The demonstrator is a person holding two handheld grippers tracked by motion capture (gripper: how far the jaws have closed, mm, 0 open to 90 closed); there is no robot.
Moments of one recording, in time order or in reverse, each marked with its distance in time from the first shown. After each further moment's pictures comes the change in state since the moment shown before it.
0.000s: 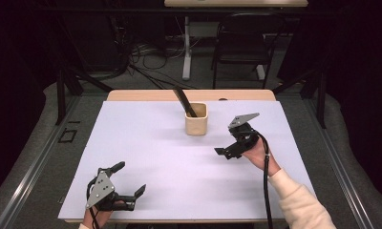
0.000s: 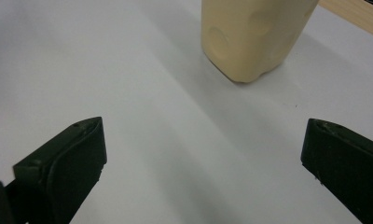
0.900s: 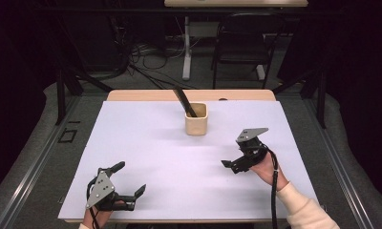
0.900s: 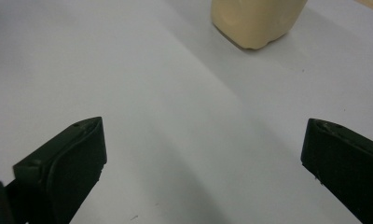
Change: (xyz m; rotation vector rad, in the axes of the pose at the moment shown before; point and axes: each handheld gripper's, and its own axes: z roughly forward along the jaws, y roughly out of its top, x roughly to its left) left arm 0.000 0.000 0.000 0.001 0.000 0.003; right arm 0.021 -0.035 -0.019 -0.002 -0.028 -0.008
